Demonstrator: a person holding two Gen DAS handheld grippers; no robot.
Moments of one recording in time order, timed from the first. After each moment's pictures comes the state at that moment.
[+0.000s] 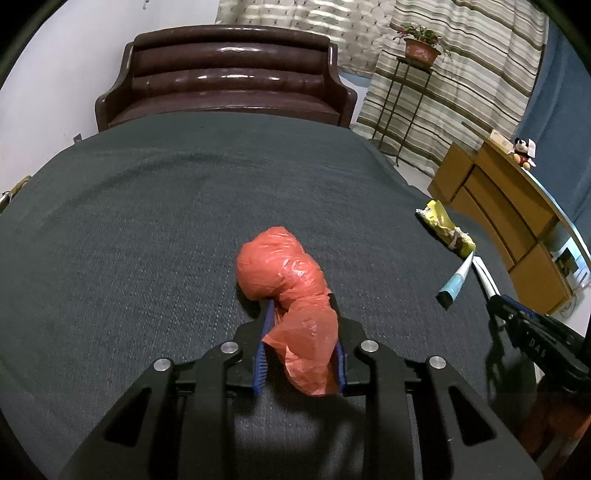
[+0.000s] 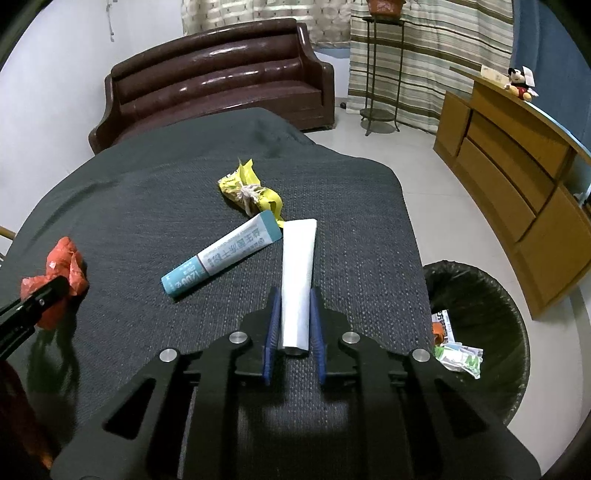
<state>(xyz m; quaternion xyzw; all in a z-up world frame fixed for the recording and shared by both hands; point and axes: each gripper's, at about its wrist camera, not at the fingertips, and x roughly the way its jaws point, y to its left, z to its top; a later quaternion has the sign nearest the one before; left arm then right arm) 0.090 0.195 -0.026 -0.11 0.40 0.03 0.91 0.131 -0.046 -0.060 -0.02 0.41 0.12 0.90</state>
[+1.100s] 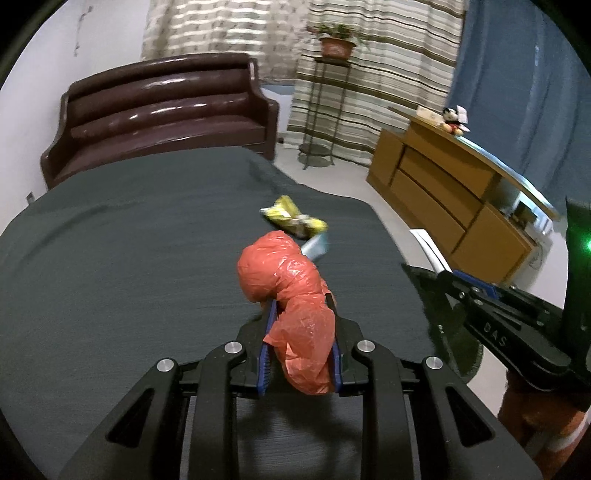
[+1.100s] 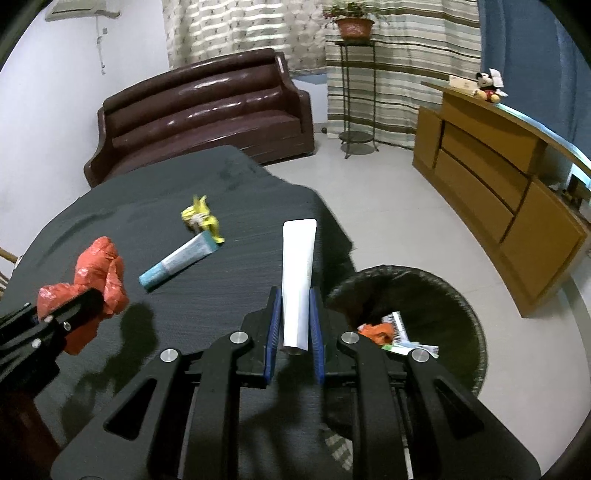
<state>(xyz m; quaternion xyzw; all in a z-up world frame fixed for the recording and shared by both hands) 0.082 0.070 0.006 -0.04 0.37 -0.08 0.93 0.096 -0.124 -0.031 0.01 0.36 0.09 0.93</state>
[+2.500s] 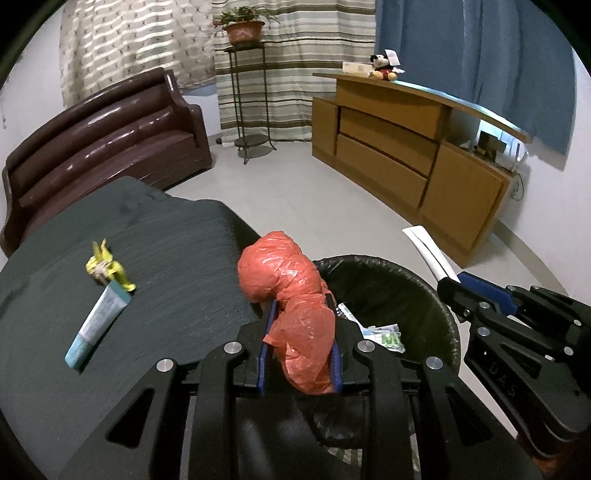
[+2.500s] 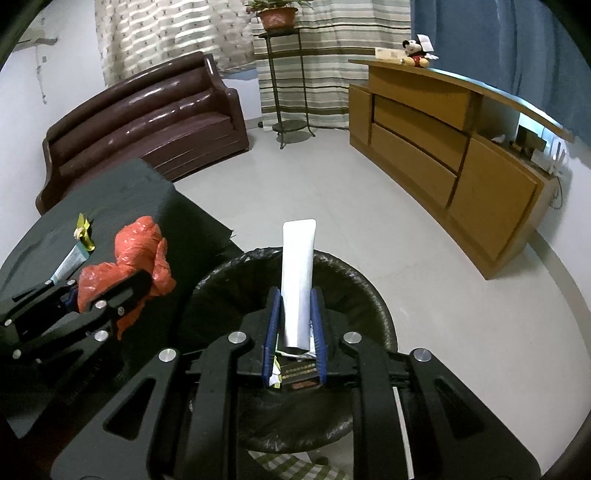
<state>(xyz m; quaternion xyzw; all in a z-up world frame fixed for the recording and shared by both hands) 0.128 -0.088 -0.031 0.08 0.38 -0.15 0.91 0.110 -0.251 -0.063 0.06 0.38 -0.01 0.92</state>
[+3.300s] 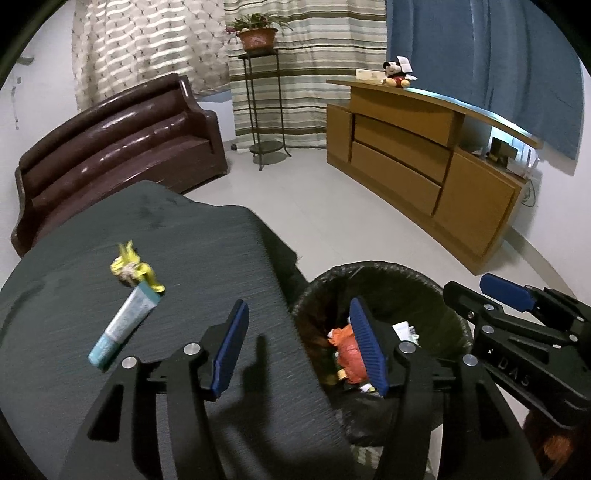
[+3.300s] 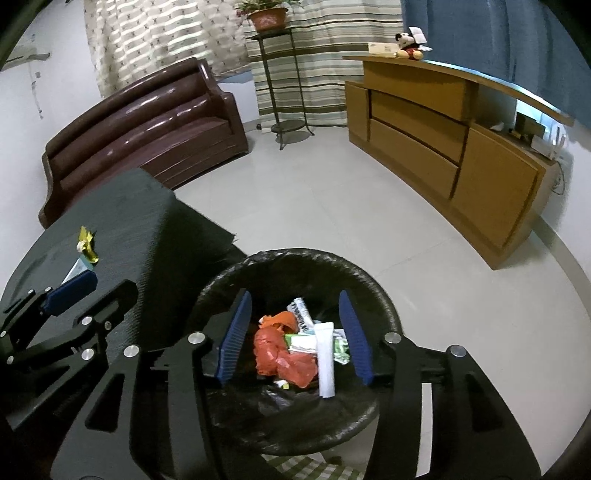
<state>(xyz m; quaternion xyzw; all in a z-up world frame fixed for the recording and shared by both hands) 0.122 -0.070 -0.022 0.08 0.36 -0.12 0.92 0.109 -0.253 -0.063 0.09 0.38 0.00 0.92</state>
